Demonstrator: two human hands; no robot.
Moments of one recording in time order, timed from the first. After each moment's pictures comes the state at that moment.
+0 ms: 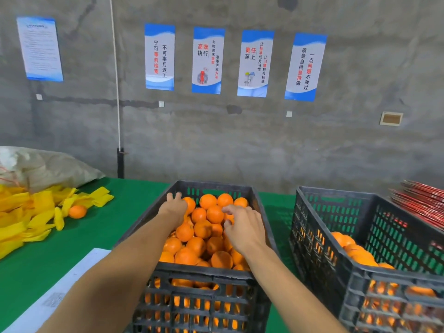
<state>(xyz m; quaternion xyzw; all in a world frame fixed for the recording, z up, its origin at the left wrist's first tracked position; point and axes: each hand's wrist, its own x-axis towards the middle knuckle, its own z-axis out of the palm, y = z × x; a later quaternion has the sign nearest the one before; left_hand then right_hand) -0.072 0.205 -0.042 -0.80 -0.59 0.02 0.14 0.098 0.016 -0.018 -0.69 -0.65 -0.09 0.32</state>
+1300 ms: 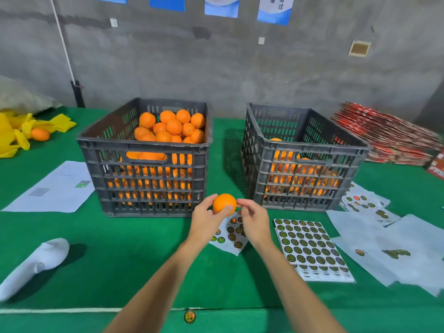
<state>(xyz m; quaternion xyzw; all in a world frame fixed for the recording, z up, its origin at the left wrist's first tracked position) 0.056 -0.170 -0.220 -0.60 -0.40 -0.42 -0.55 0.195 -0.240 -0.206 -0.68 -0.46 0.18 0.54</state>
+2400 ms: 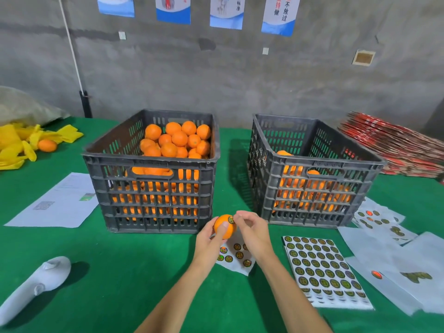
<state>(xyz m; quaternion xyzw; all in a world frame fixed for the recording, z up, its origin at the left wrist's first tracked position) 0.055 -0.165 -0.252 -0.54 -0.37 -0.46 -0.60 0.184 -0.210 -0.203 -0.64 -0.42 0.28 0.59</state>
